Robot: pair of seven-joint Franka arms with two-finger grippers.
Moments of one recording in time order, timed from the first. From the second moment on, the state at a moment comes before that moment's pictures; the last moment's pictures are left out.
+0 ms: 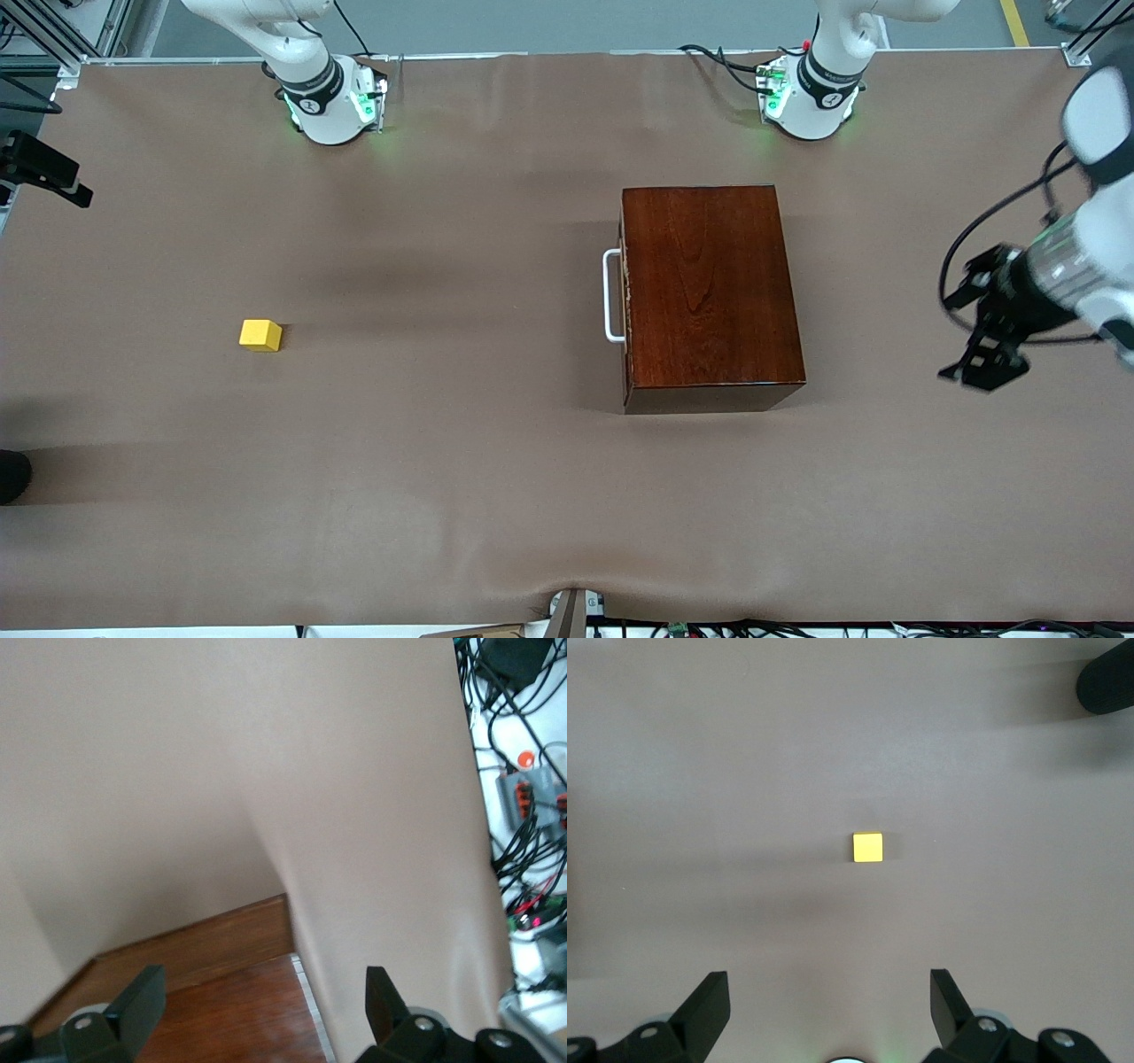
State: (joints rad) left arm -0.32 0.23 0.26 -1.39 -0.12 1.67 -1.27; right arm -0.03 -0.03 -0.05 -1.46 0.02 1.41 -0.04
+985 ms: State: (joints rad) left arm -0.11 -0.03 0.05 -1.65 -0.07 1.63 -0.41; right arm -0.04 -0.02 -0.05 -1.46 -0.01 1.41 -0.04
